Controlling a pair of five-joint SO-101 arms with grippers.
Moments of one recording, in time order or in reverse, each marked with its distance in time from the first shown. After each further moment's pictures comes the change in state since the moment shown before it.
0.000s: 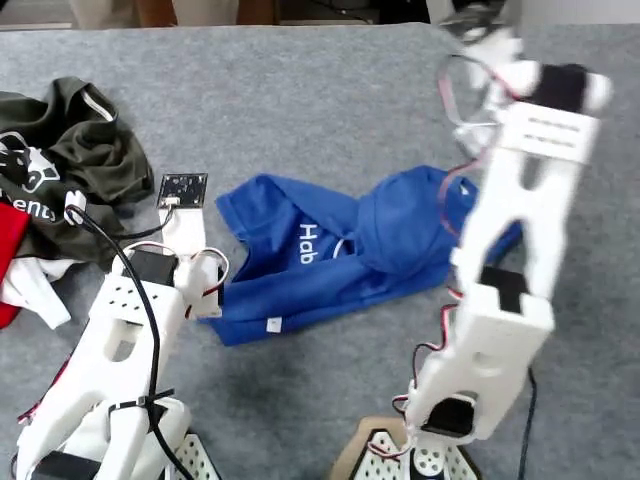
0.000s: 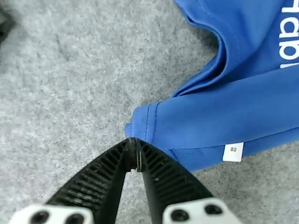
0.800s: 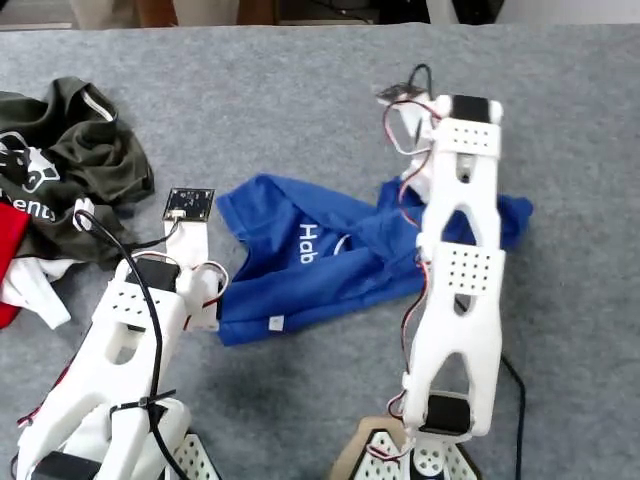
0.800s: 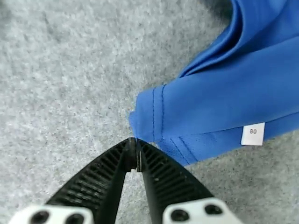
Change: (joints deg) left arm 0.0 0.0 4.3 -0.6 -3.2; right arm -0.9 38.4 -21.2 0.0 -0.5
